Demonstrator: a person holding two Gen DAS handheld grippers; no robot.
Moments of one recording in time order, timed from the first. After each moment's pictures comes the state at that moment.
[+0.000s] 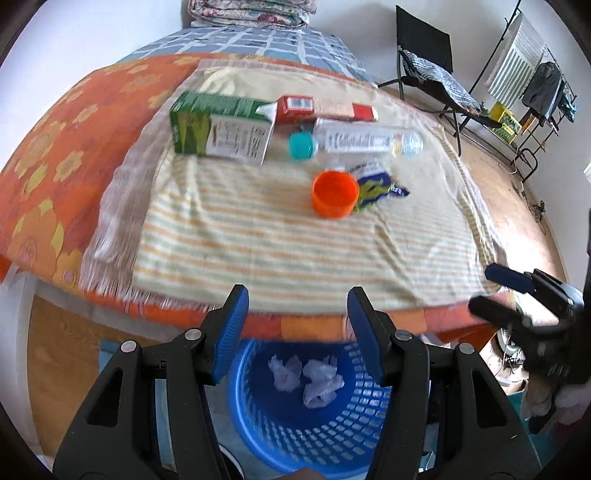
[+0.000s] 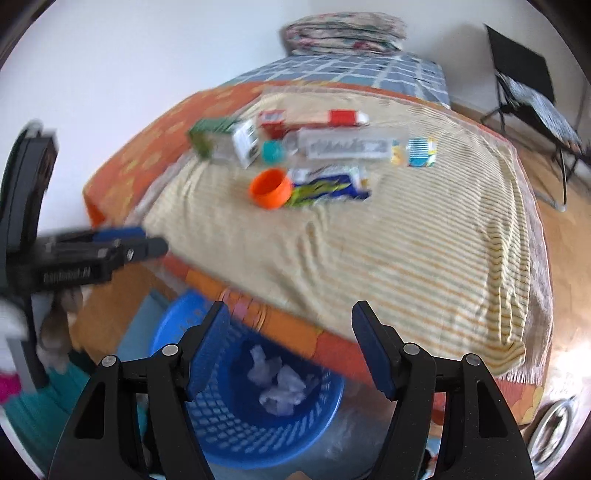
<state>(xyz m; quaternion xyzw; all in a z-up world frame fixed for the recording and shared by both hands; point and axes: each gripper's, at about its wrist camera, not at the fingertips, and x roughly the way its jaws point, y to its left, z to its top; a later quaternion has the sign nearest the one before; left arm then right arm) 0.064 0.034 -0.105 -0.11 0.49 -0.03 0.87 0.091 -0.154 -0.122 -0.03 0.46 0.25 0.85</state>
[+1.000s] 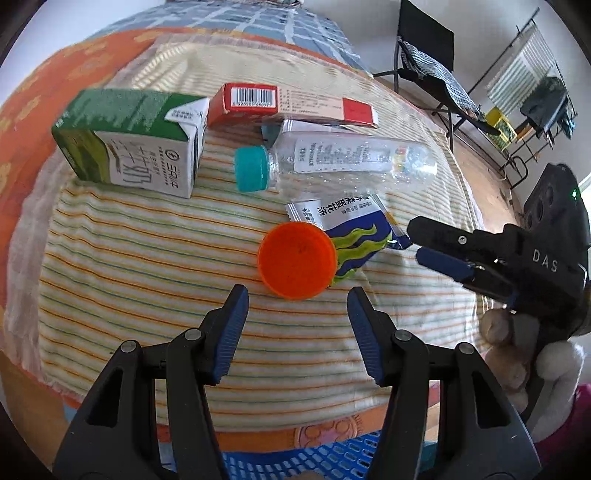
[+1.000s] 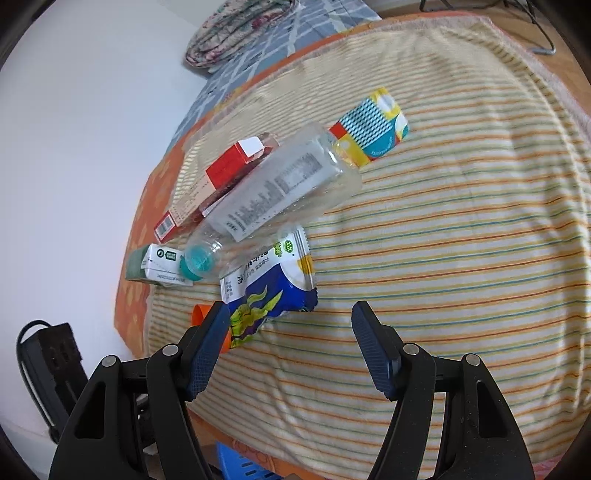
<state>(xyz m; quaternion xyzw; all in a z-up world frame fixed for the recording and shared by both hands) 0.167 0.011 -0.145 -0.16 0.52 -0.06 0.84 0.244 -0.177 -0.184 0.24 0.54 0.23 0.78</state>
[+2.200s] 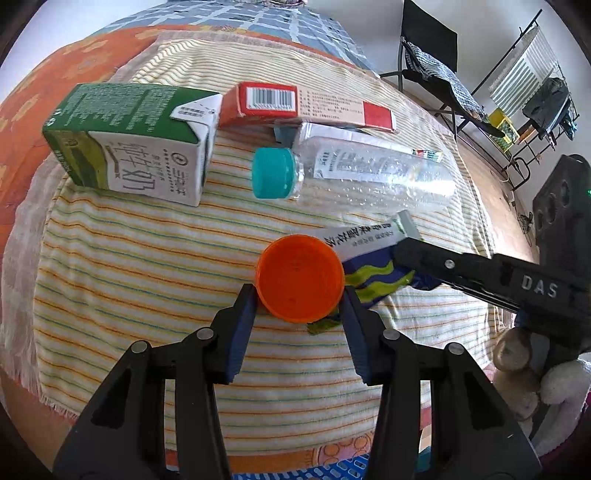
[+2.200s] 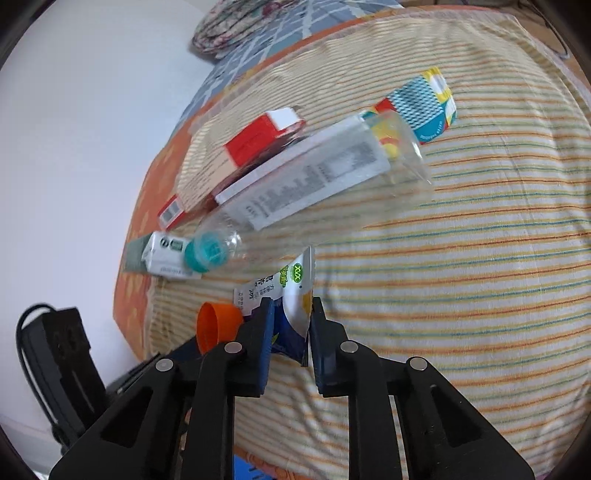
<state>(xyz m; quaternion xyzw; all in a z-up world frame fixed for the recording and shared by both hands) 0.178 0.021 -0.155 -0.16 0.52 -0.05 0.84 0.242 -0.141 -0.179 0.19 0.55 0.25 0.78</state>
